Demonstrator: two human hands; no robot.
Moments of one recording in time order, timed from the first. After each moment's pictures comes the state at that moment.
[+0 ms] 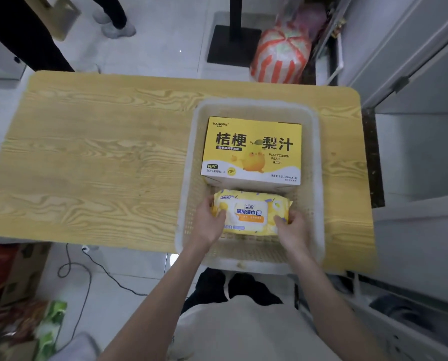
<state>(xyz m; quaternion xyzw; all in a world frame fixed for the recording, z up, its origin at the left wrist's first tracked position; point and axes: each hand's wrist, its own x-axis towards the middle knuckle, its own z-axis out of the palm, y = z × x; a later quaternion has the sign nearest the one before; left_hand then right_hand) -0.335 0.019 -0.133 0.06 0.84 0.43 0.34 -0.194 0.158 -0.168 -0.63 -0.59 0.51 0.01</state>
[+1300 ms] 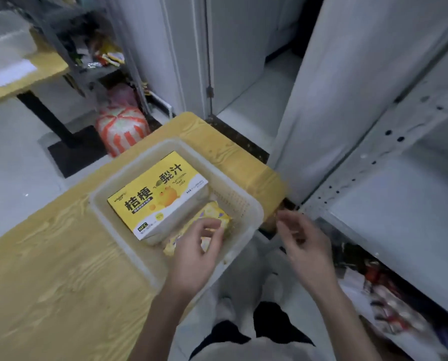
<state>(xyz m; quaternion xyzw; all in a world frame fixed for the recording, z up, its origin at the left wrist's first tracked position) -0.320 -0.015 -0.003 0.54 0.64 0.35 0.42 -0.107 -0.016 -0.002 -0.68 -0.47 0.38 0.41</state>
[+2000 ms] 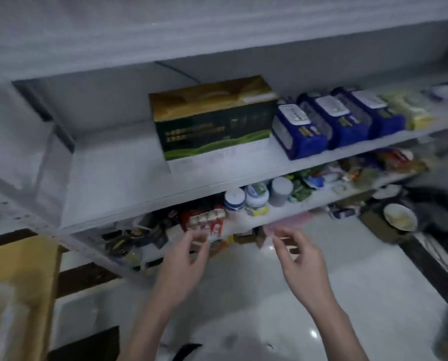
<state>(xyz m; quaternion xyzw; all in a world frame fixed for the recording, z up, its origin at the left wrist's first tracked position) 0.014 -0.242 -0.006 0.85 0.26 0.08 0.46 0.118 -0.462 -0.011 -0.84 -0.14 0.03 0.52</state>
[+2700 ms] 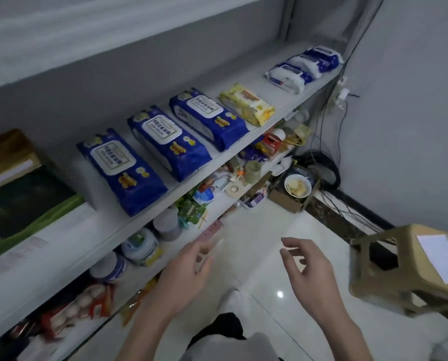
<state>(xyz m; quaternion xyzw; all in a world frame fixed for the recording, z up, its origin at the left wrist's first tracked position) 0.336 -0.480 -0.037 0.90 0.02 -0.14 0.42 0.319 -0.744 -0.025 -0.88 0.10 0.00 0.46</state>
